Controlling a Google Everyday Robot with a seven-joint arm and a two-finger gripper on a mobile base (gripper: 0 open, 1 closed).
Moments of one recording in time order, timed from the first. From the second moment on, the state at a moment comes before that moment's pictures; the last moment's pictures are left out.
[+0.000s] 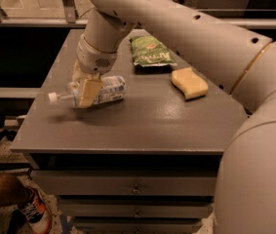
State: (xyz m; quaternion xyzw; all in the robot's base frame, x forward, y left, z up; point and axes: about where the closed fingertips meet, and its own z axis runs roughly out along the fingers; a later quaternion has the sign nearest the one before) arm 0.557 0.142 0.863 -0.82 0.52 0.16 0.18
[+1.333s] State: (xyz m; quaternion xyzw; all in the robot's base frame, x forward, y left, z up) arm 0.556 0.141 0.861 -0.82 0.52 0.16 0.17
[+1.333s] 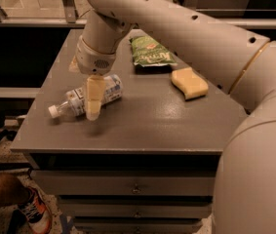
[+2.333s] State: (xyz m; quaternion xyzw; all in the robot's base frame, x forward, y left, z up) arm 0.555 0.031 0.873 -0.76 0.62 0.11 0.15
